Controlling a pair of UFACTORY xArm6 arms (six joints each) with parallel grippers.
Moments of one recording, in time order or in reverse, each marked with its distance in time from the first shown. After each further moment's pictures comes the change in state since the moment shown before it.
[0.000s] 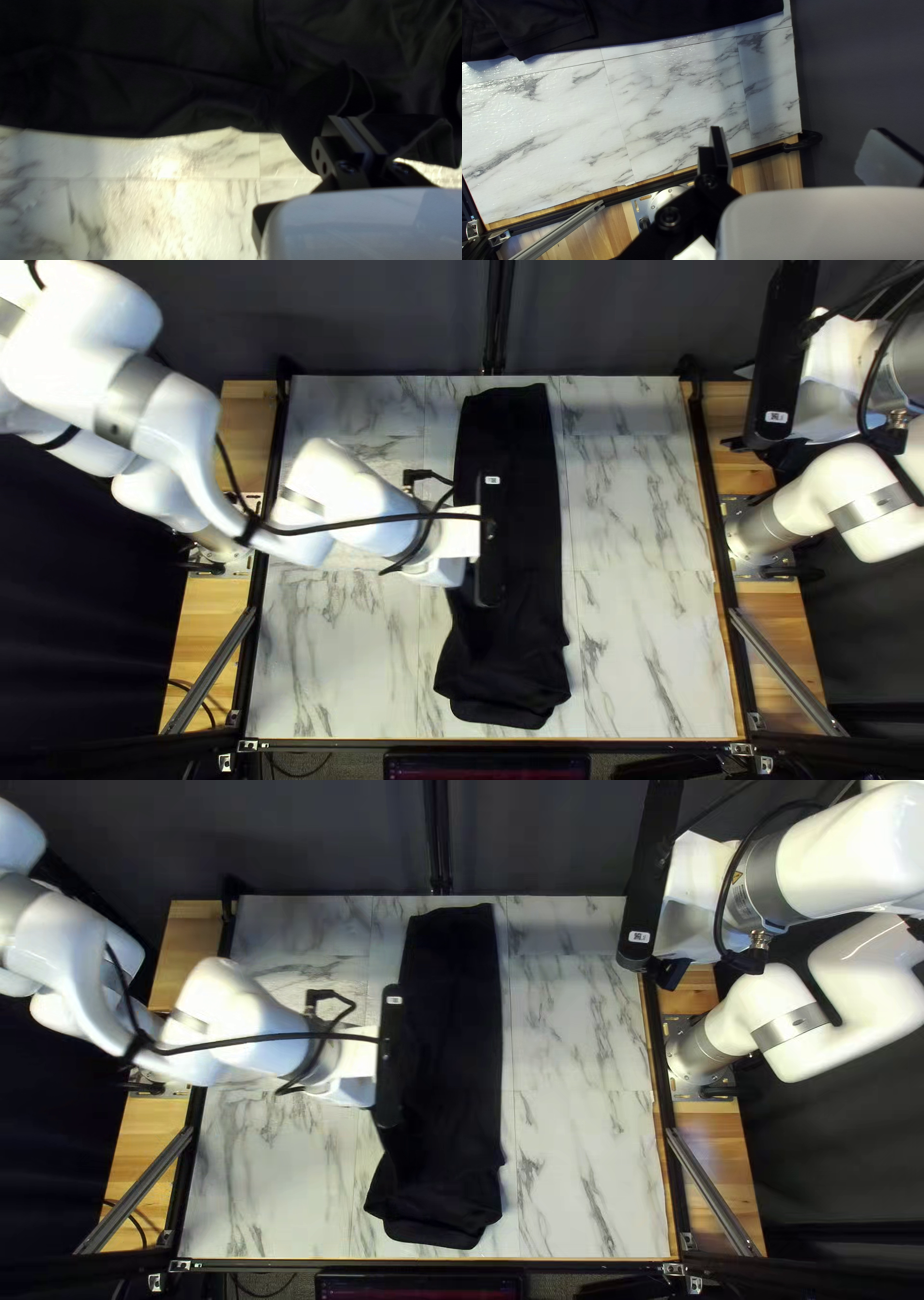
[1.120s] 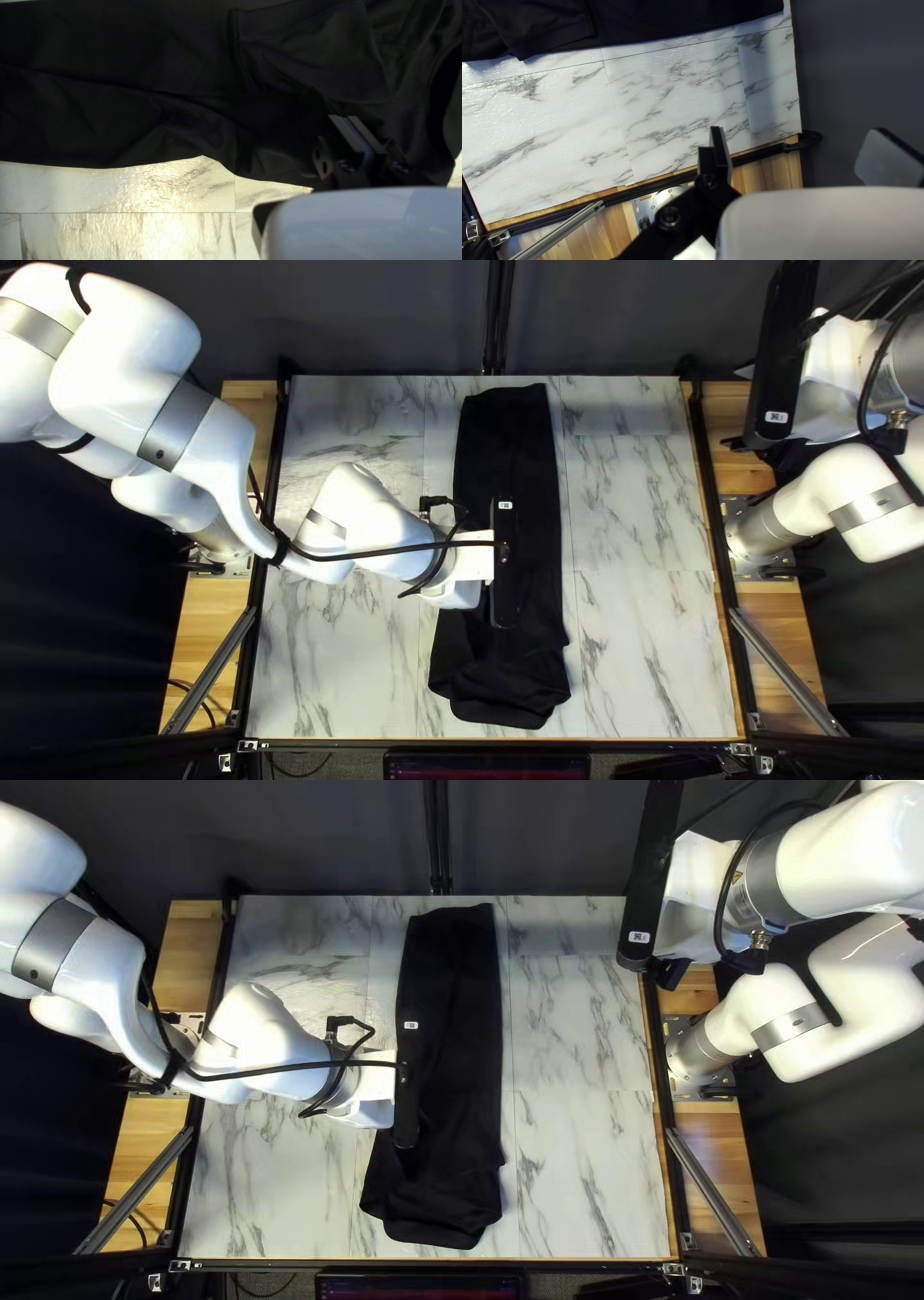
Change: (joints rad) left arm -0.011 0.141 0.067 0.188 -0.281 -0.371; right arm 0.000 0.000 0.000 0.000 0.000 0.000
